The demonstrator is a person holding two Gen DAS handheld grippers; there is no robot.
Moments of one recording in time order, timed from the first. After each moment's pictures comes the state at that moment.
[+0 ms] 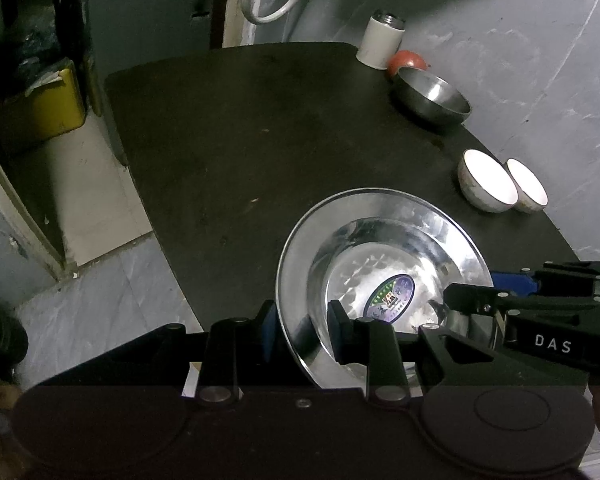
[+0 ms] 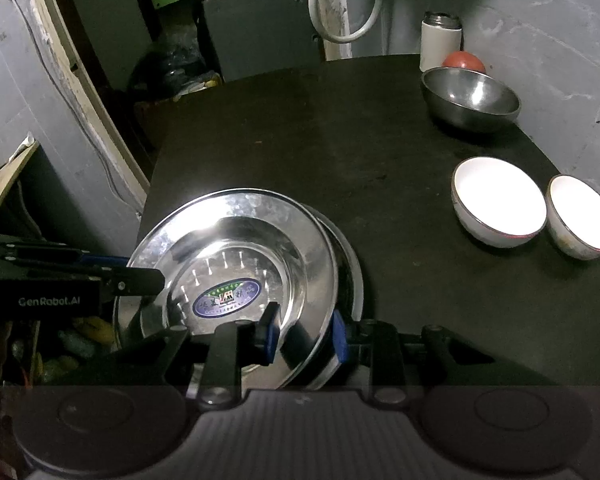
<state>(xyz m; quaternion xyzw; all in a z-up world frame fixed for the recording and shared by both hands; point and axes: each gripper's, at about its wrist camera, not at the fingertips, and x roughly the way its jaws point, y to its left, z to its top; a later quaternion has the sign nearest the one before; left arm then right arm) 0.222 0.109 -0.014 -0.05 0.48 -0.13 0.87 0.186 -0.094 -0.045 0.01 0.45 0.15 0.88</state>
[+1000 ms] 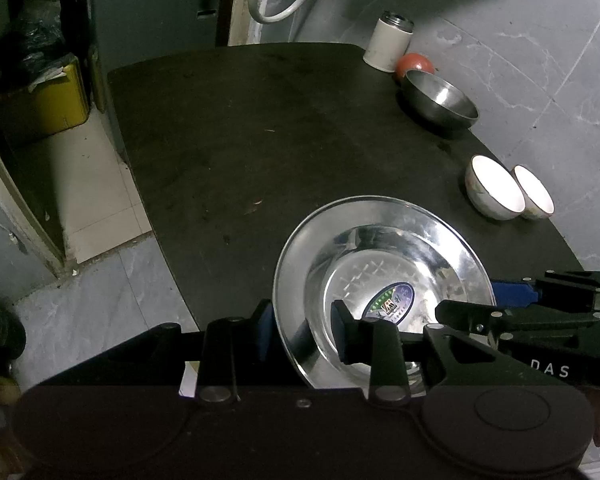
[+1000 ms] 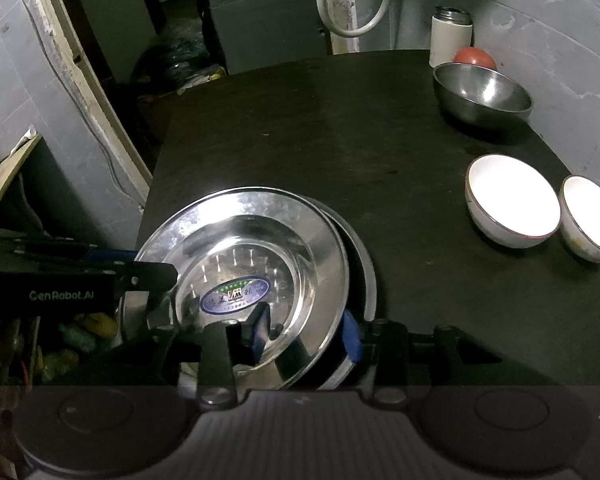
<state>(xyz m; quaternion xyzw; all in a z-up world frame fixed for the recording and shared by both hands) 0.227 0.110 -0.018 -0.05 0.48 -0.12 0.87 0.187 -0.085 -0.050 0.00 0.46 0.15 0.88</state>
